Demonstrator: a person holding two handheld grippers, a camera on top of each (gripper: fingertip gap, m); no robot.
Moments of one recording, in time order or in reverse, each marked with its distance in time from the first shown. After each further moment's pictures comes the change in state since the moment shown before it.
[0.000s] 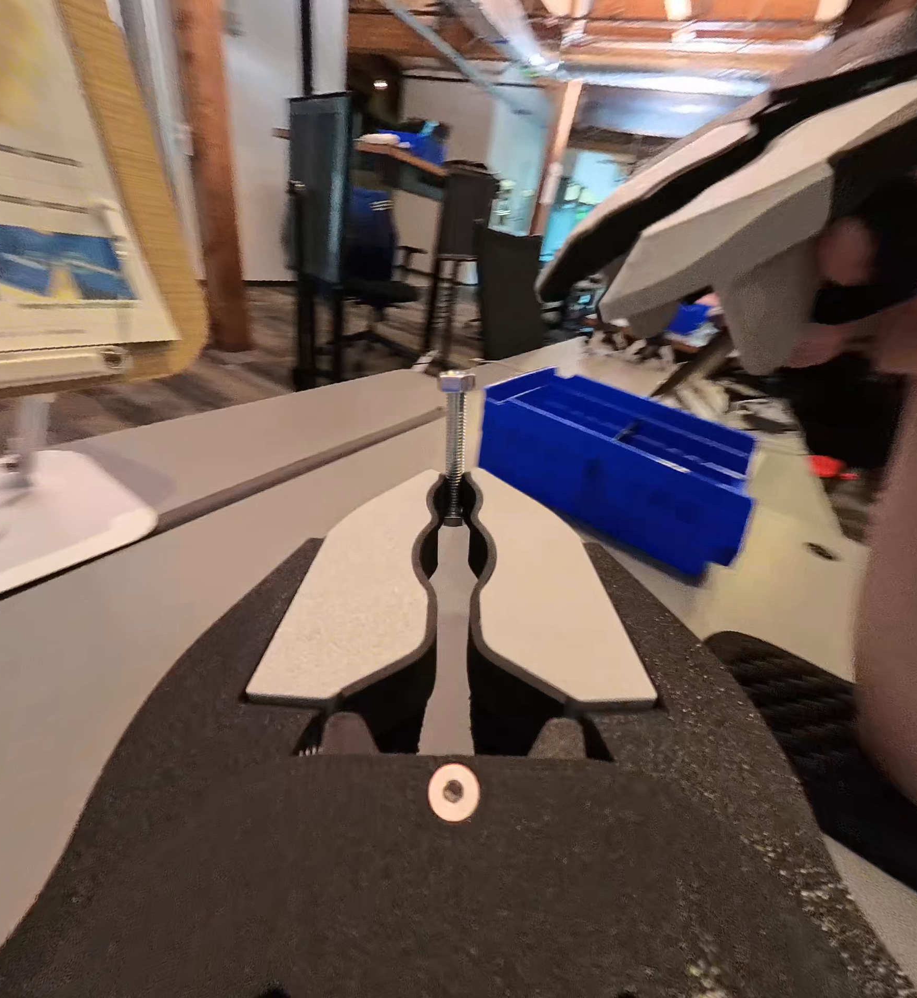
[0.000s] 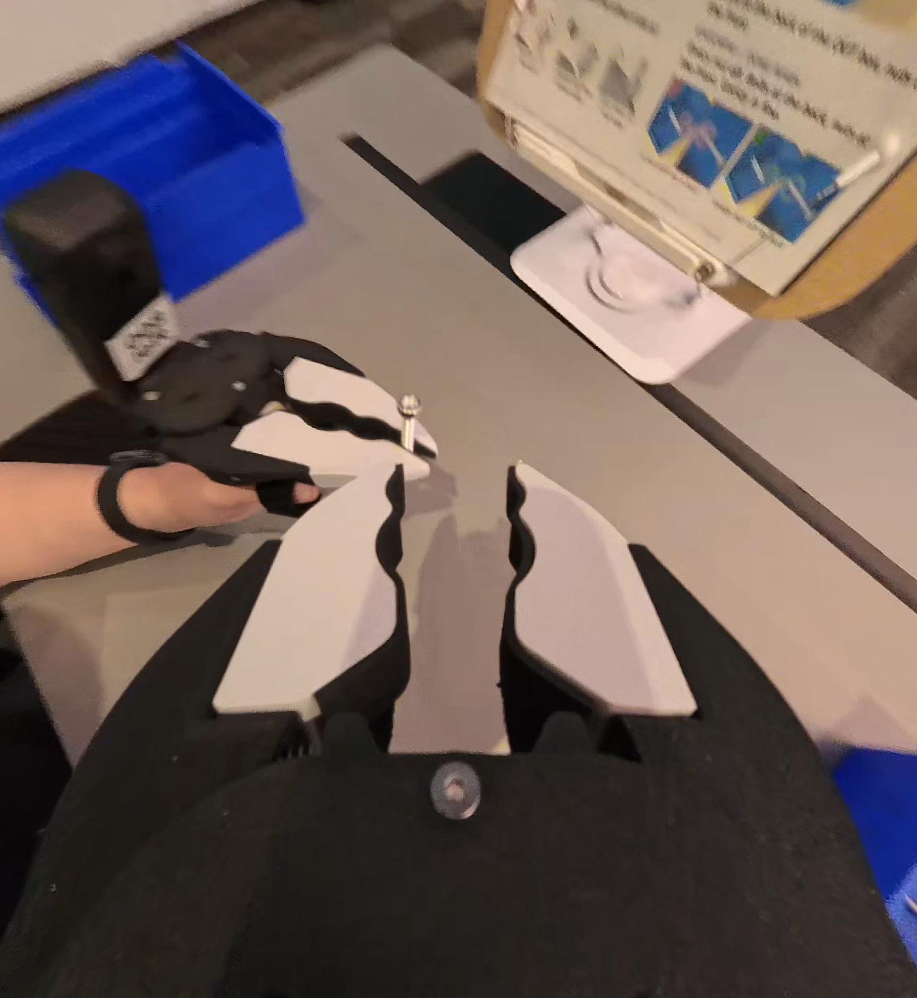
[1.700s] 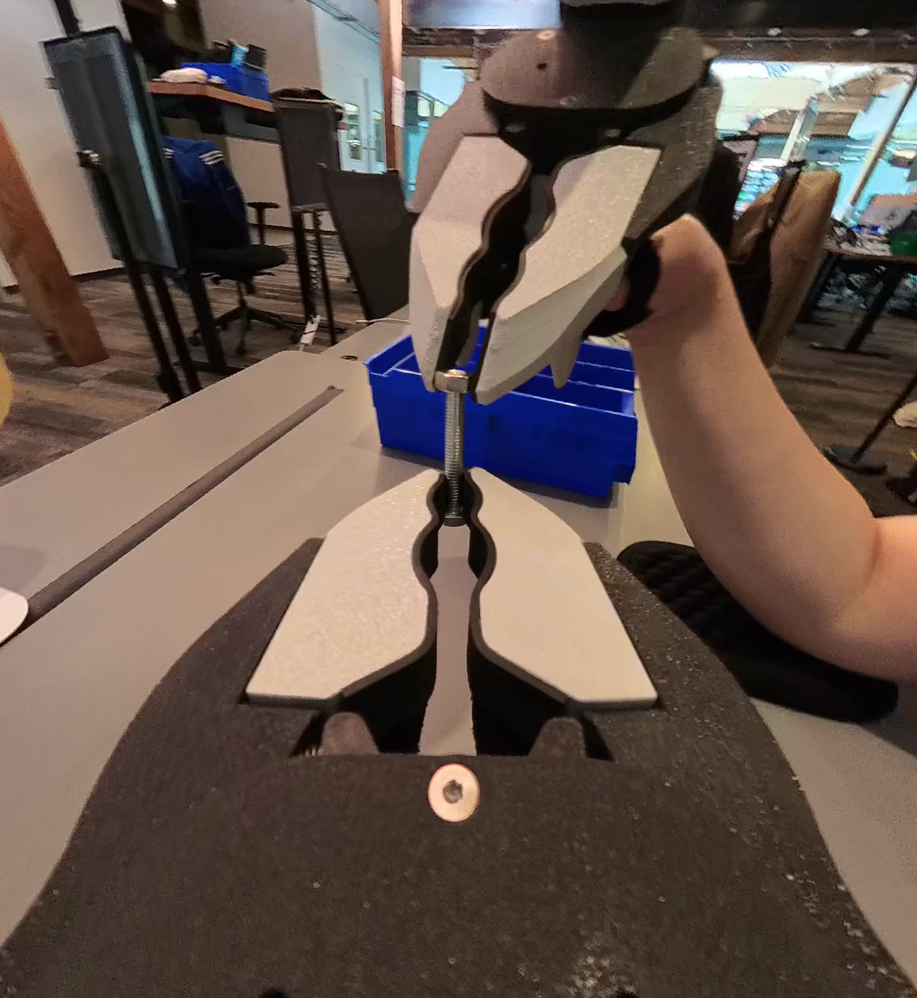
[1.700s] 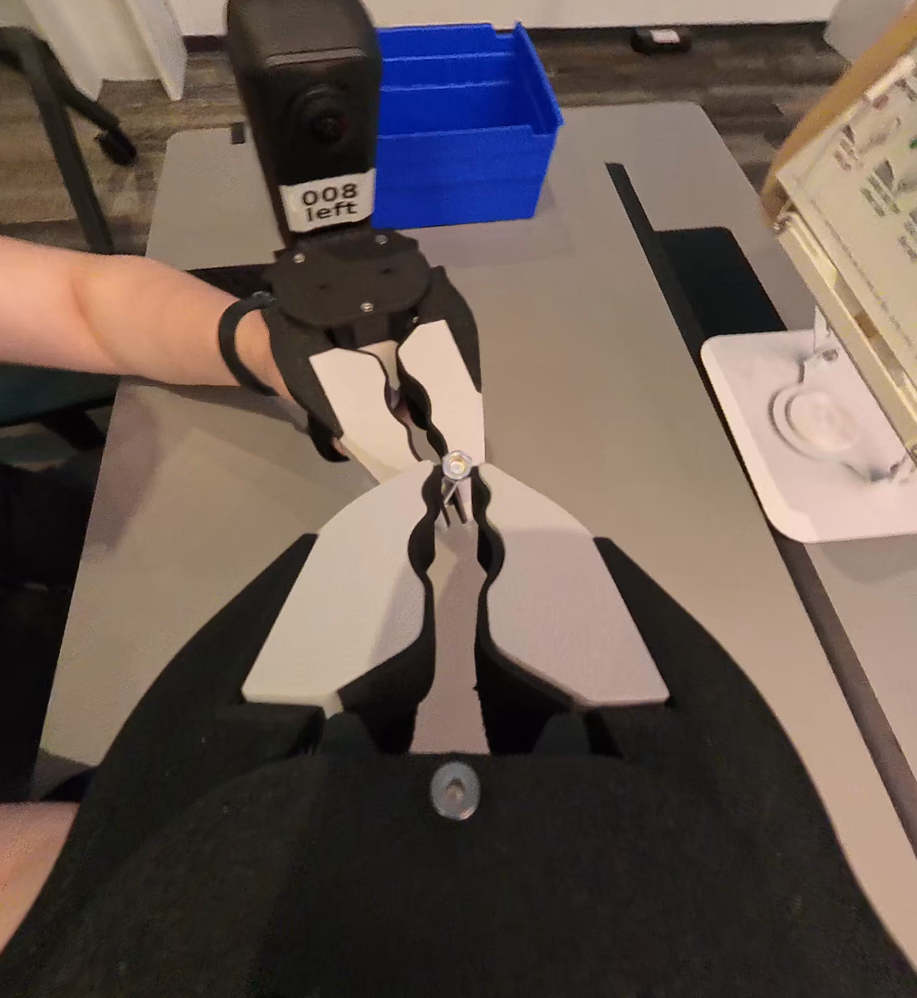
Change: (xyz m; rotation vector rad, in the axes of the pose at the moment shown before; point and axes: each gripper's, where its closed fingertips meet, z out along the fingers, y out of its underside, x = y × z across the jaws) left arm 0.048 0.003 0.001 -0.111 0.259 0.134; right arm -0.035 0.017 0.007 0.058 -0.434 -0.381
